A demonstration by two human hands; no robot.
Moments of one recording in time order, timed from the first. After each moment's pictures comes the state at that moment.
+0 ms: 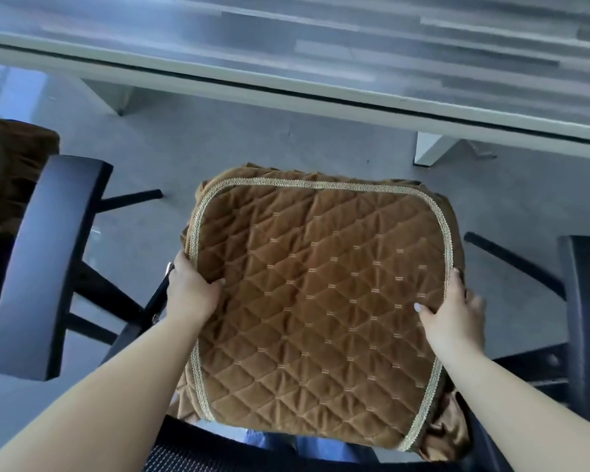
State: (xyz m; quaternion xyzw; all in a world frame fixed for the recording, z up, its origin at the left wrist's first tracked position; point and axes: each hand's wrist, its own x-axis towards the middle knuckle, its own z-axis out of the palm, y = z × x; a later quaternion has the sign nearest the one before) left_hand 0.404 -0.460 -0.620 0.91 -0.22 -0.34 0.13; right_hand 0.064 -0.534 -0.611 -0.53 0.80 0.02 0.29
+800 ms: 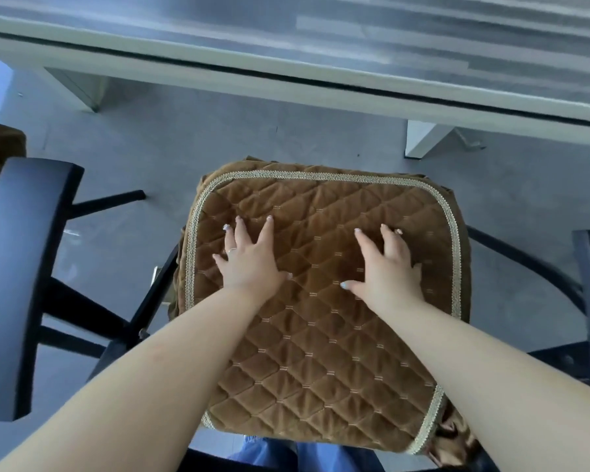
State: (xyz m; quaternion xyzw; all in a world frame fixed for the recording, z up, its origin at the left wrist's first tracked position) left_hand 0.344 -0.529 -0.620 0.81 -0.47 -0.34 -0.04; right_hand 0.151 -0.570 -0.610 -0.71 0.63 0.15 0.26
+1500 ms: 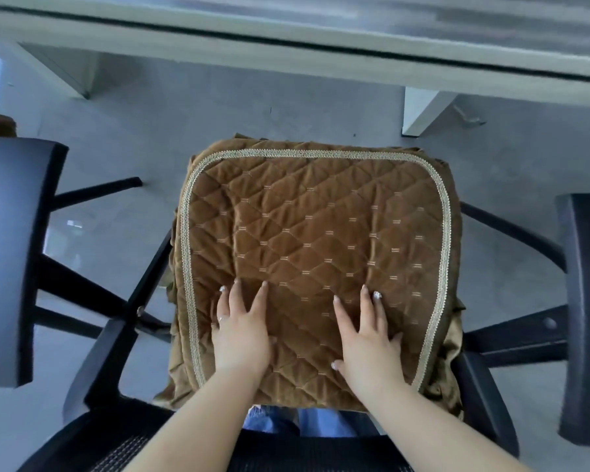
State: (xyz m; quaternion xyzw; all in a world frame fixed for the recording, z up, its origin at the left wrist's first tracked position) left_hand 0.306 -0.410 -0.620 0.81 -0.46 -0.36 -0.10; right_hand 0.130 -0.443 -0.613 -0.71 0.56 0.30 0.31
